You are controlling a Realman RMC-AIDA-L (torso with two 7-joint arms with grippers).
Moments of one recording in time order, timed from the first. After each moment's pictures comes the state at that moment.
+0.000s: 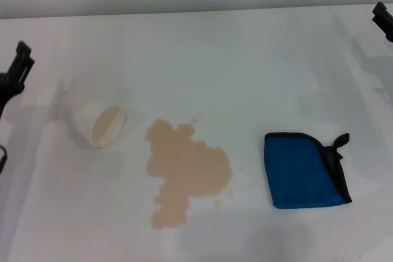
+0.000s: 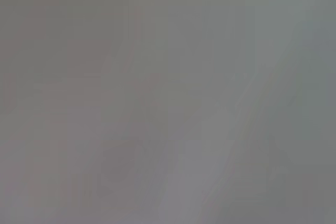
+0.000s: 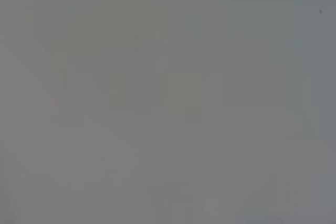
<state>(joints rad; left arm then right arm) -0.39 -2.07 2.48 0.30 -1.02 1.15 -0.42 0.47 2.01 -0.68 -0.11 2.36 0.95 -2.47</state>
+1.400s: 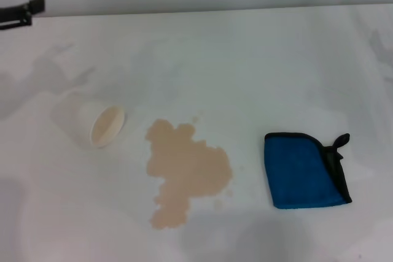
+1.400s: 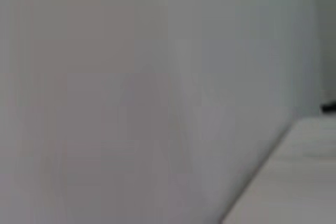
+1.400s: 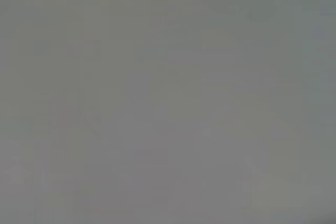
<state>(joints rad) -0.88 -1.87 2.85 -0.54 -0.47 1.63 -0.92 0.50 2.01 -0.56 -0.16 2.37 0.80 -2.47</state>
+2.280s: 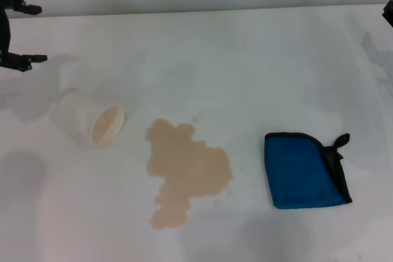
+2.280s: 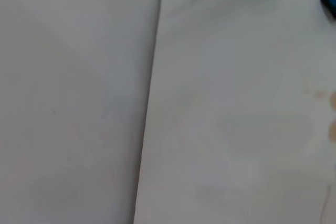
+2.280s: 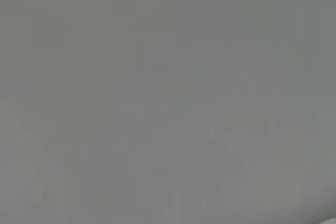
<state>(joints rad) -1.07 -1.85 2.85 -0.57 0.03 1.49 -0.53 0.52 2.02 -0.54 -0.12 2.38 0.80 -2.47</state>
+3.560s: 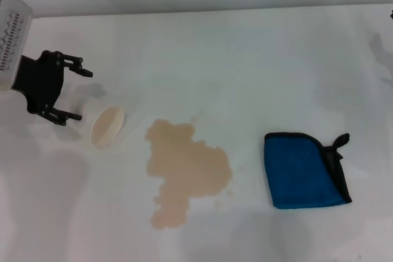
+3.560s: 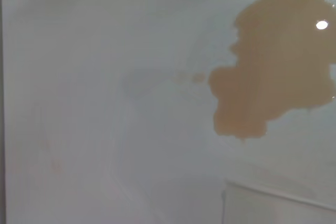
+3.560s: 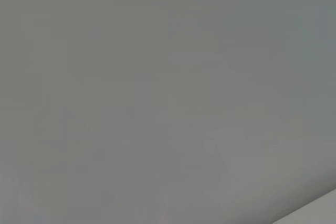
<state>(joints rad) -1.18 -2.03 2.85 -0.62 0.34 1.38 -0.45 0.54 2.02 -0.48 -0.07 2.44 0.79 -2.48</state>
